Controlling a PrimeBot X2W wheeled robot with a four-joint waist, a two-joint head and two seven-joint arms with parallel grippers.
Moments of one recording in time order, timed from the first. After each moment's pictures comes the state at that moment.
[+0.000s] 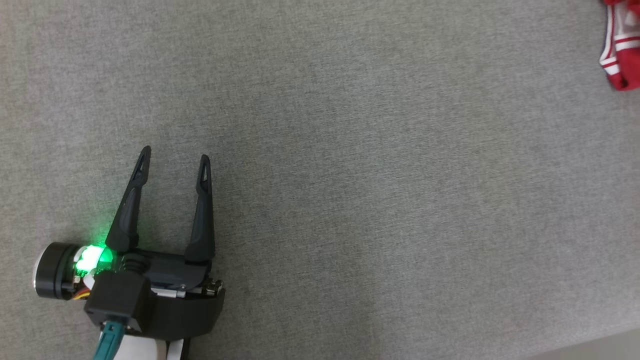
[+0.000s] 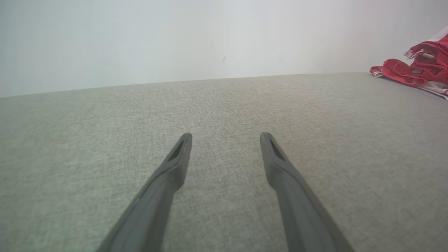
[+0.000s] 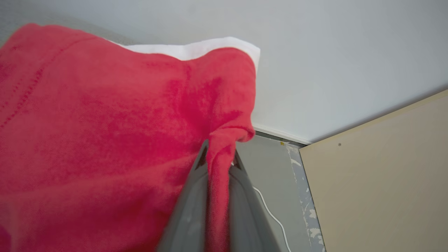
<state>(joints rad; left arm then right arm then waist) -0.25 0.10 -0.13 -0.12 -0.01 -0.04 -0.26 -1.22 -0.97 0.81 0.86 0.73 0.13 -0.11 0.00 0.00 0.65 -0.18</state>
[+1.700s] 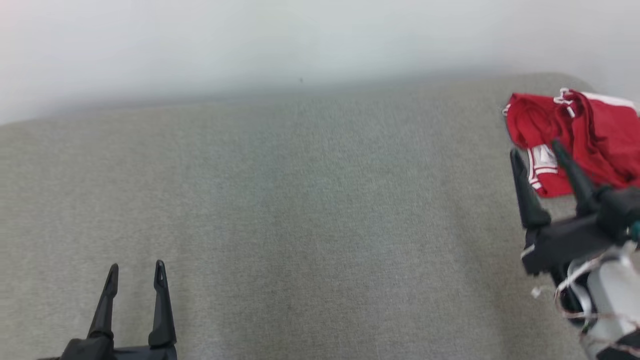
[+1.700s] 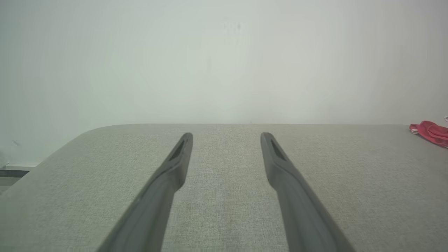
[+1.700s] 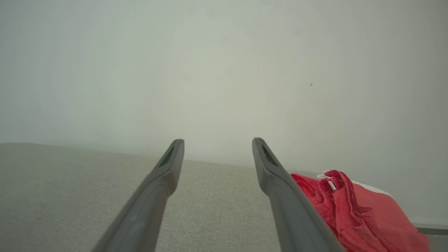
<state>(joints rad) 0.01 0.08 0.03 0.03 -0.14 -0.05 -0.26 -0.45 -0.41 0.23 0.38 0.38 0.13 -0.26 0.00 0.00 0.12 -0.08</state>
